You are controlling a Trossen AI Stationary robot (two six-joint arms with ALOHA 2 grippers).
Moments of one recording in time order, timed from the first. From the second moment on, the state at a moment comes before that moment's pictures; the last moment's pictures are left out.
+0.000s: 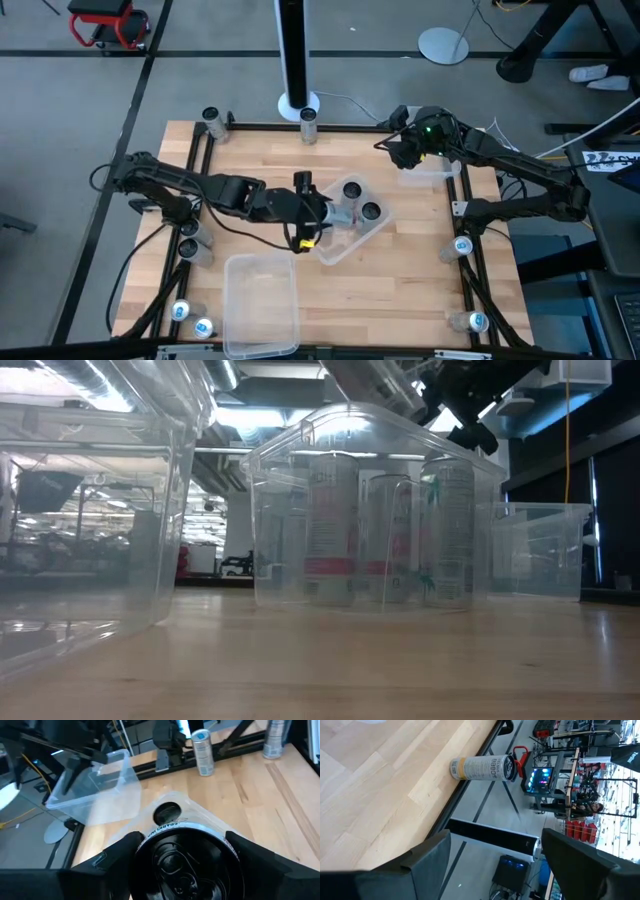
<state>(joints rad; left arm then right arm) -0.24 1.55 1.49 -0.50 -0.42 0.13 -0.48 1.11 1.05 -0.47 0.09 -1.42</state>
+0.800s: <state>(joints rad) -0.22 1.72 1.49 -0.48 -0.36 0.14 -0.48 1.12 1.05 -0.47 0.09 -1.41</state>
